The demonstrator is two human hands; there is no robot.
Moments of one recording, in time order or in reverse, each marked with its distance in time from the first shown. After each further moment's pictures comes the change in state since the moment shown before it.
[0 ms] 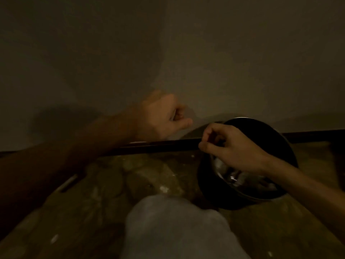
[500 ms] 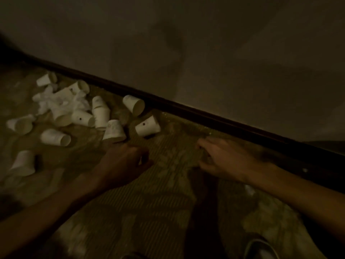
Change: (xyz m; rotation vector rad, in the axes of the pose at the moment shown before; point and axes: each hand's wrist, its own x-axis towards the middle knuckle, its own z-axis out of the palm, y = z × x) left_hand -0.309 -0.200 0.094 0.125 -0.075 -0.669; right_hand 0.117 -0.039 0.274 -0.615 -0.592 -0.436
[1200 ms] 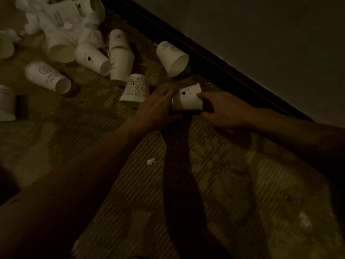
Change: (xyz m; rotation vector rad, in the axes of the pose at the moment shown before) left_hand 0.109 -0.151 0.136 -0.292 0.010 -0.260; right_hand 0.226 -0.028 0.066 0.046 -0.245 0.090
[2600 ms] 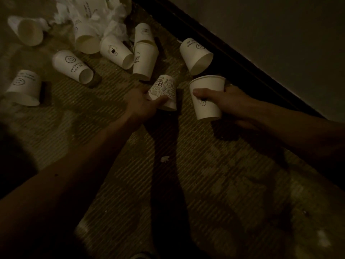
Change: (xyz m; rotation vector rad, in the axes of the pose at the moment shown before) left_hand -0.033 -0.054 -0.011 -0.824 0.280 -0.638; right_hand 0.026 -0.037 0.011 1.000 -0.002 0.339
